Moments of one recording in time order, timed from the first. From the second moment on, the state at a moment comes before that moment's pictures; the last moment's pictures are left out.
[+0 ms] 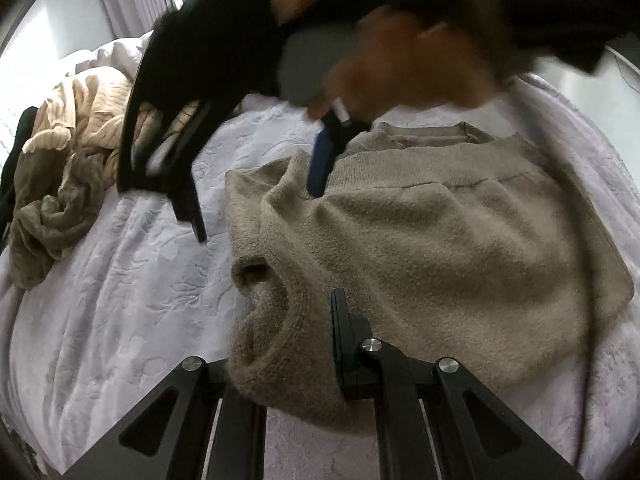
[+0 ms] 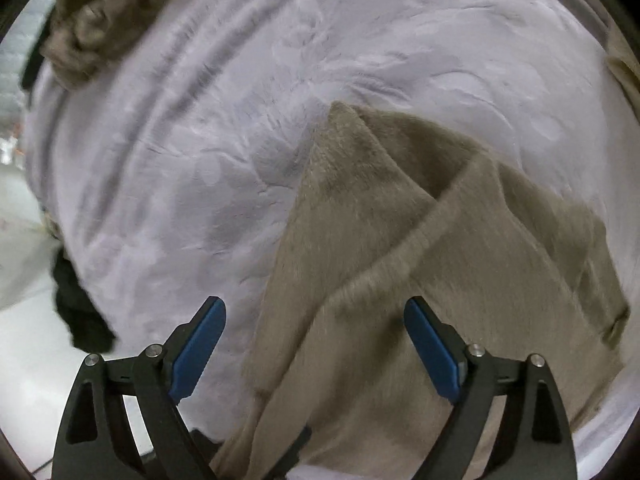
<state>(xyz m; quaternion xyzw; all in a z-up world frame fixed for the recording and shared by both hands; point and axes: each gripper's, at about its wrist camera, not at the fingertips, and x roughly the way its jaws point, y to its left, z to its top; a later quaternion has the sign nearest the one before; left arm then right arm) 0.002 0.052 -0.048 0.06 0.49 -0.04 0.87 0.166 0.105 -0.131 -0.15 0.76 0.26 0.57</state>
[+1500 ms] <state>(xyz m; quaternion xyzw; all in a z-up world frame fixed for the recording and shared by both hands) -0.027 -0.266 -0.030 0.21 0.47 -0.30 0.80 0.087 -0.389 -0.132 0.35 0.59 0.15 0.71</state>
